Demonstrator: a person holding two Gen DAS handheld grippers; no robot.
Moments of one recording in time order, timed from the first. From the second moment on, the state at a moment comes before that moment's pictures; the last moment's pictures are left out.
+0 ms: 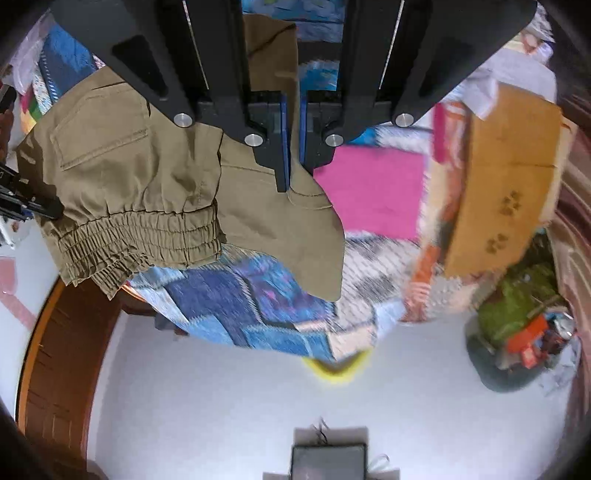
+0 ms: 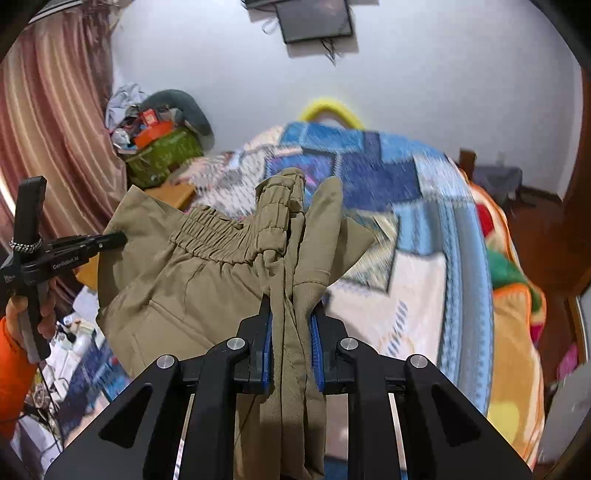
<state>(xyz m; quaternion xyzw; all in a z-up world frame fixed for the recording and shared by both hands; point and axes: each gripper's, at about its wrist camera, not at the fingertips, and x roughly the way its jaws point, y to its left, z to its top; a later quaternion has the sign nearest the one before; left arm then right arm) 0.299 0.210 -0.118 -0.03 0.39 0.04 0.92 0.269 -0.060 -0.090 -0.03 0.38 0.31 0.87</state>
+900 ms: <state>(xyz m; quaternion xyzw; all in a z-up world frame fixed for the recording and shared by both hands) 0.419 0.384 -0.307 -0.06 0.51 0.16 0.84 0.372 0.138 -0.205 -0.07 0.43 0.33 0.83</state>
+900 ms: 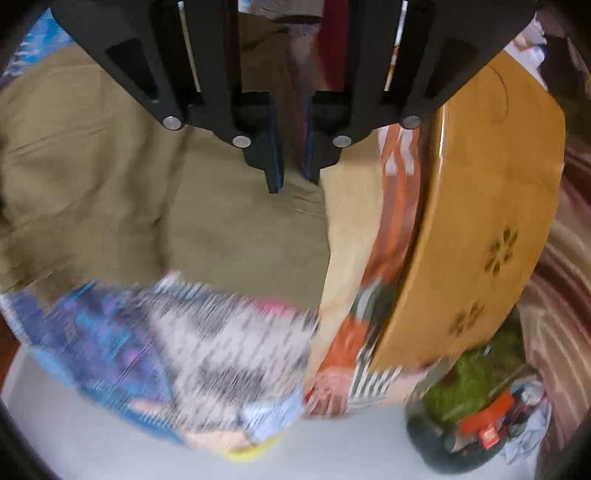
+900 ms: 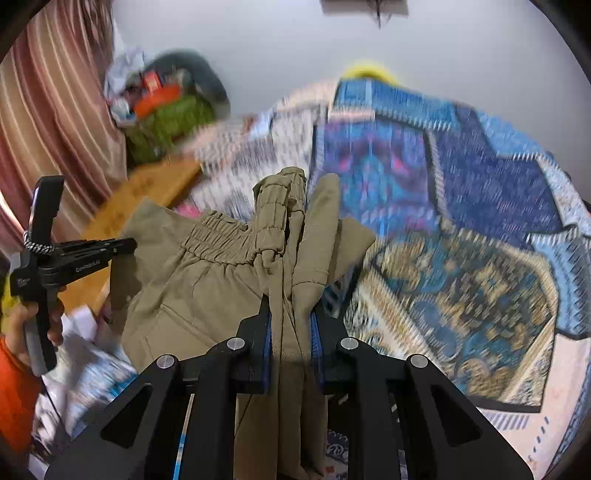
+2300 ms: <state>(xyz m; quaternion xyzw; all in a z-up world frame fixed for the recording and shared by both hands) 0.033 0.135 0.048 0.02 0.11 0.10 0.99 0.069 -0.010 0.054 -0.02 0.09 0.39 0.91</state>
